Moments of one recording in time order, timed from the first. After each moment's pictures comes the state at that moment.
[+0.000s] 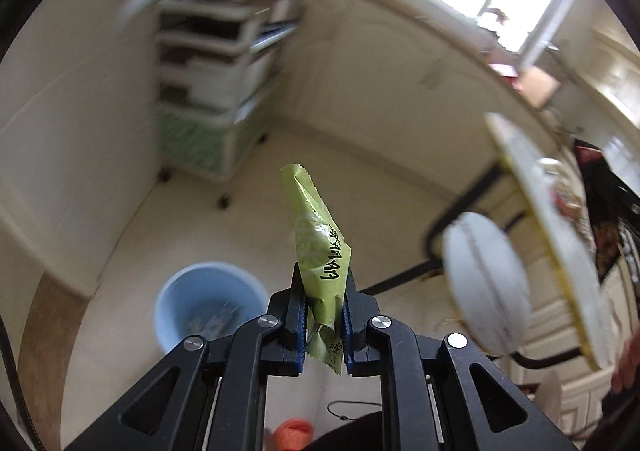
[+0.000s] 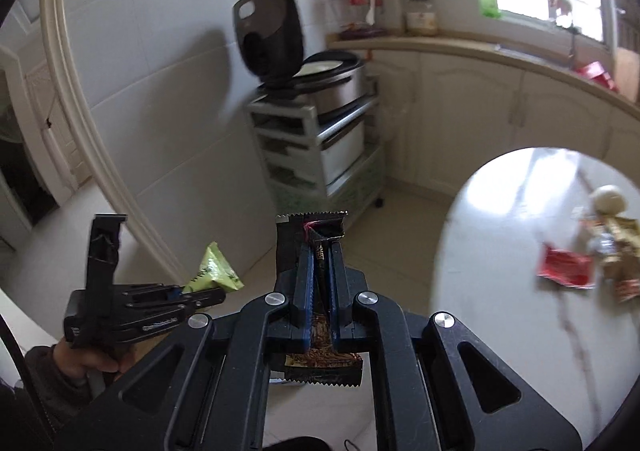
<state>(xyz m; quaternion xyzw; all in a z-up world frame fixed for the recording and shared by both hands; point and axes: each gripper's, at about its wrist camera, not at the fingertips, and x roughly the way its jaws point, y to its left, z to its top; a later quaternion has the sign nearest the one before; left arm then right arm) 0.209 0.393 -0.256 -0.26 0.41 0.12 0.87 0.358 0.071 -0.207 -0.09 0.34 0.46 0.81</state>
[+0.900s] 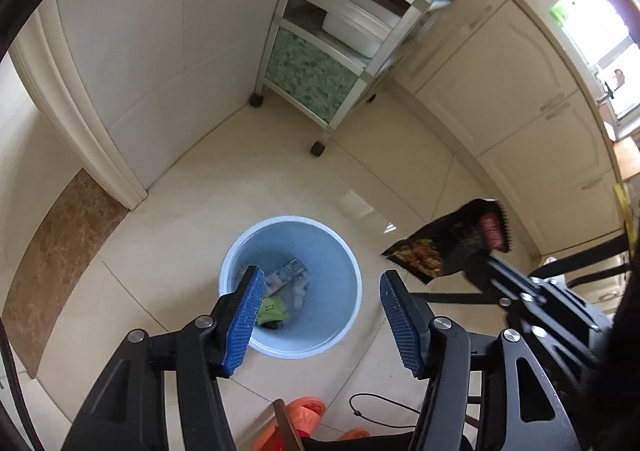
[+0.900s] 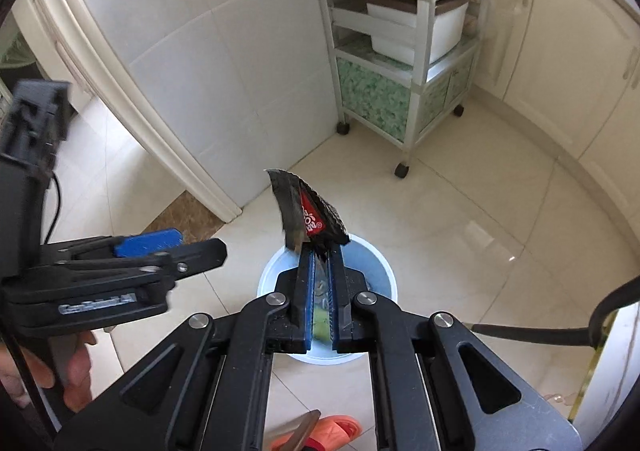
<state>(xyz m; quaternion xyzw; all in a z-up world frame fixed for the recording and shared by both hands) 0.226 0.505 -0.322 -0.37 0.47 0.23 0.77 0.340 0.294 -0.408 -0.21 0.47 0.49 0.70</state>
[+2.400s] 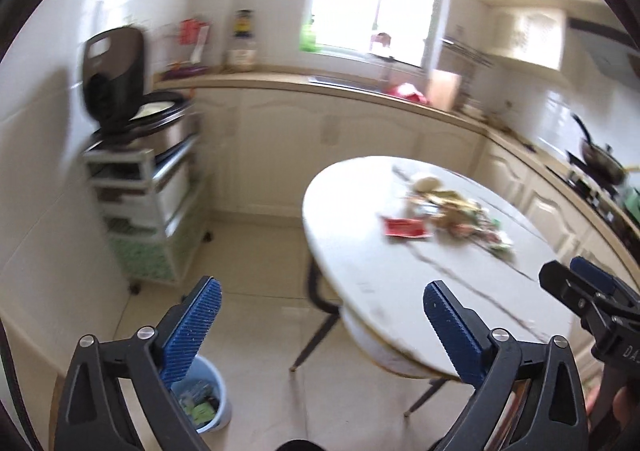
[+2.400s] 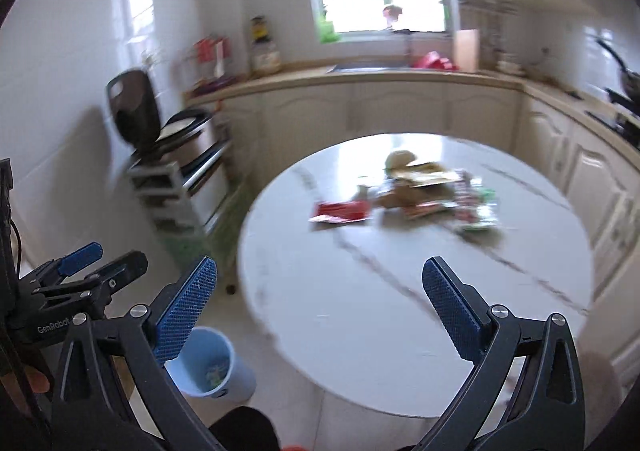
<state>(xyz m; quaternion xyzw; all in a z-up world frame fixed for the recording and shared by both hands) 0.184 0.126 -0.096 -0.09 0.30 0.03 0.95 0.317 -0.133 -0.156 0.00 0.29 0.20 0.93</state>
